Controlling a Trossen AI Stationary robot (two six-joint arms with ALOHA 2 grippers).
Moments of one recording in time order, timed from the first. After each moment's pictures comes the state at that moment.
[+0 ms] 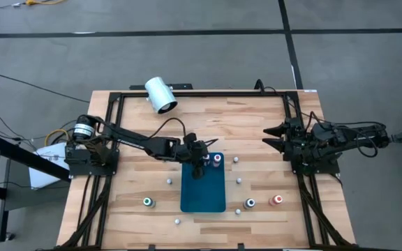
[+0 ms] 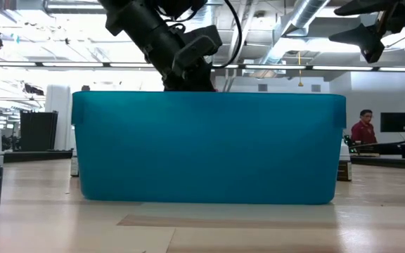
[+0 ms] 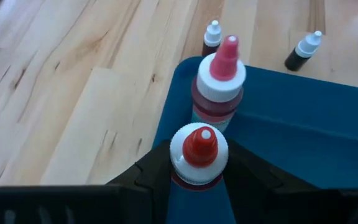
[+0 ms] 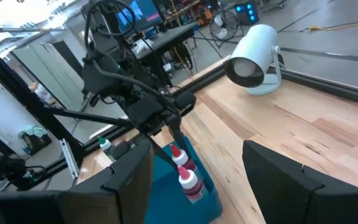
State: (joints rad) left arm -0.08 1.77 1.11 -0.11 -0.24 -0.22; right arm 0.18 0.29 0.45 -0.34 0.34 0.47
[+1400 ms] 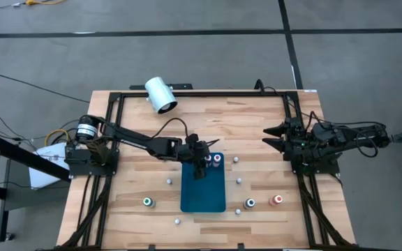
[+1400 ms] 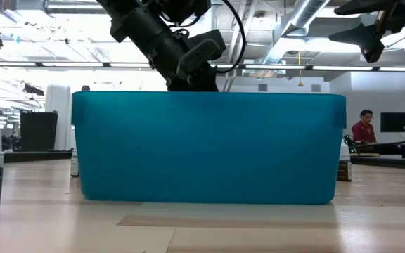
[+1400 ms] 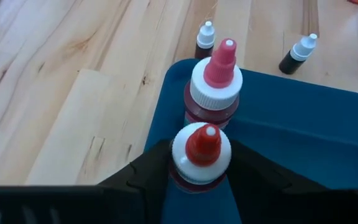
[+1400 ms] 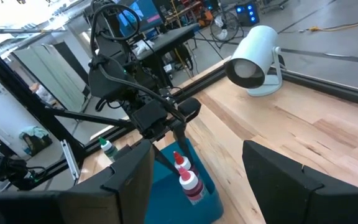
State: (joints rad) left arm -0.08 1.80 1.12 -0.08 -0.19 -0.23; right arm 0.18 0.29 0.45 -0.33 0.34 0.47
